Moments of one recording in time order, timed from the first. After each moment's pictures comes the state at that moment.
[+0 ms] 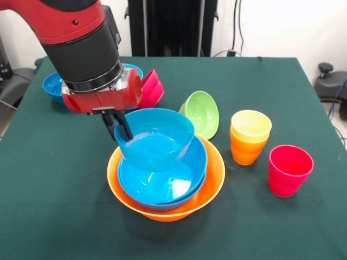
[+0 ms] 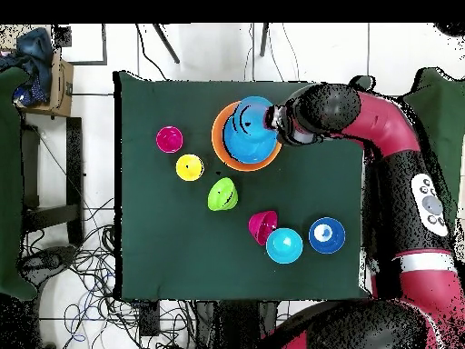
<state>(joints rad) -0.70 -0.43 0.59 1.16 -0.33 1.03 1.73</state>
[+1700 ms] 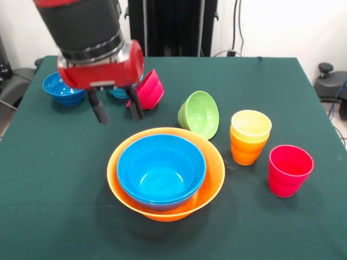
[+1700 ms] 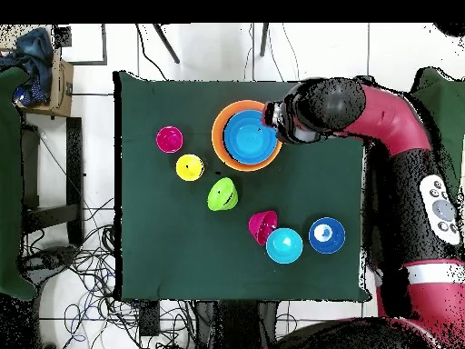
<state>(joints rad) -0.70 -0.53 0.59 1.22 -0.32 1.05 1.73</state>
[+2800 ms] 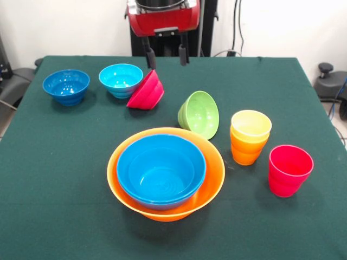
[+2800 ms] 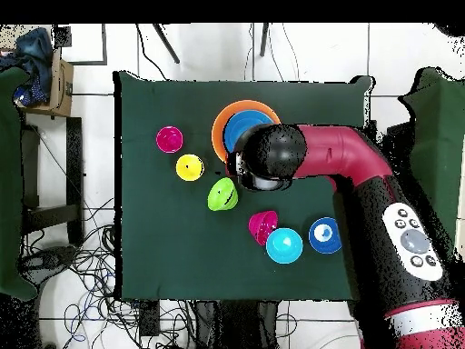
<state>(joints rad) -0.67 -0.76 0.59 1.59 -0.38 0.98 1.73</state>
